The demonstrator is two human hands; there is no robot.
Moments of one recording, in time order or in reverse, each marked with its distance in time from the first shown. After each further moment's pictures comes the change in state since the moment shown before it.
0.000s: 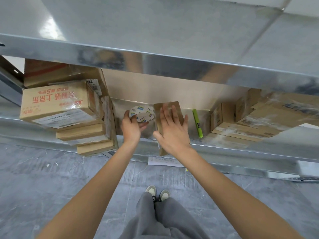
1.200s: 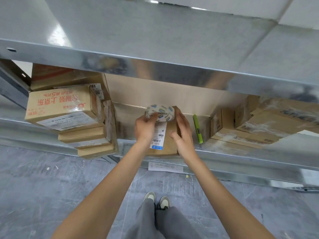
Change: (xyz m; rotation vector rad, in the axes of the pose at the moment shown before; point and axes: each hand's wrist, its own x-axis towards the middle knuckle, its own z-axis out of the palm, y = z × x) left_hand -0.020 0.015 0.036 0.217 -0.024 0.006; right_hand -0.014 0.026 0.007 0.932 0.204 0.193
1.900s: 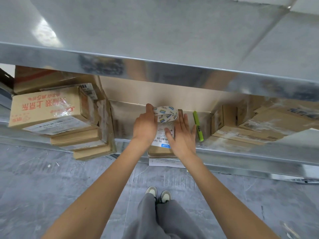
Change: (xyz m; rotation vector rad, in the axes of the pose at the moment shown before) left_hand 0.016 0.003 0.004 0.853 -0.117 0.403; right_hand 0.016 0.030 0.010 -0.715 -0.043 -0.011
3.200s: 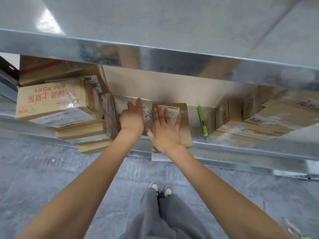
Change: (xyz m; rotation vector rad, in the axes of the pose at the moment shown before) left_hand 0.007 -0.038 -0.022 0.524 -0.041 -0.076; right_hand 0.001 -0.061 0.015 -0.204 -0.171 -0.191
